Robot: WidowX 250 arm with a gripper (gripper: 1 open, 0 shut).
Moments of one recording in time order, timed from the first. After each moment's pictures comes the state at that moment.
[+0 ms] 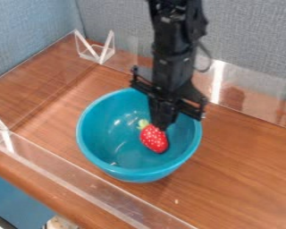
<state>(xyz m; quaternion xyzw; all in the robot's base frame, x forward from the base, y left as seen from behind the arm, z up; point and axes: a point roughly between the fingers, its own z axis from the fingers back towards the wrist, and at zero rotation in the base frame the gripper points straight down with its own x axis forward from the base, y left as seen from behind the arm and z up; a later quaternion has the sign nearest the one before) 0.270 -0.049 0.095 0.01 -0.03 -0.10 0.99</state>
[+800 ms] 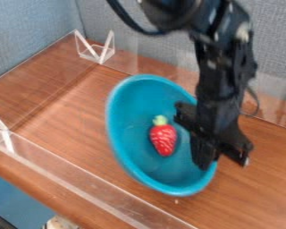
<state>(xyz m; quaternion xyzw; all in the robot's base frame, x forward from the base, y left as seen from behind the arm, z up) 0.264 -0.106 0.054 -0.02 -0.04 -0.17 0.98</state>
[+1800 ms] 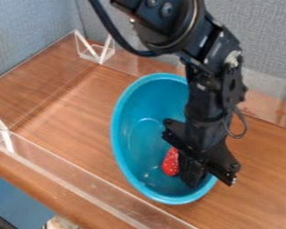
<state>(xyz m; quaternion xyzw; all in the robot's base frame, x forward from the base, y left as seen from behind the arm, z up) 0.246 -0.097 0.050 -0.02 -0.03 -0.16 0.99</state>
